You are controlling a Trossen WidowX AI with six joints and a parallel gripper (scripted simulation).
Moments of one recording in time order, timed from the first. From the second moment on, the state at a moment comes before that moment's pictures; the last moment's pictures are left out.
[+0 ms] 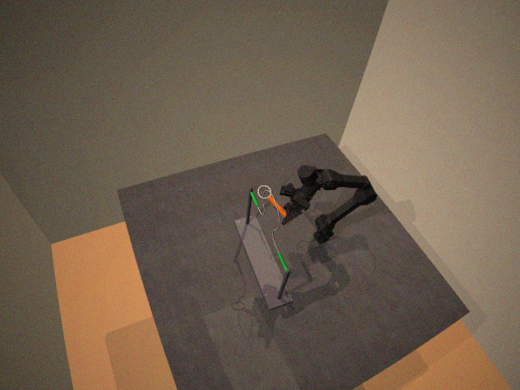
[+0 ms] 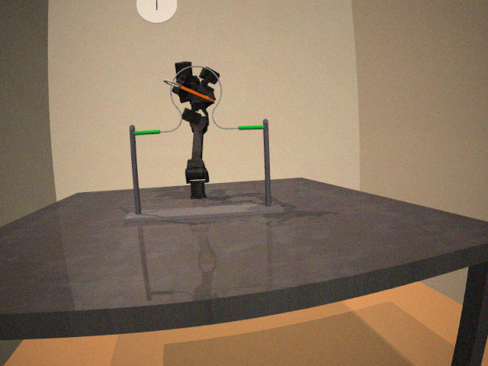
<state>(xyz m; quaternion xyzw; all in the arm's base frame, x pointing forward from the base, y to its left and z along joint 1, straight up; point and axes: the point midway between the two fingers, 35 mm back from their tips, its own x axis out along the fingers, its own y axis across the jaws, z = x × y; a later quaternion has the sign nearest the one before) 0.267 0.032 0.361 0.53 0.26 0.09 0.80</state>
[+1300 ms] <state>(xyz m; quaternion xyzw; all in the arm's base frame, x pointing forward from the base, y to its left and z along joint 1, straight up) 0.266 0.020 0.344 0.30 0.29 0.00 0.91</state>
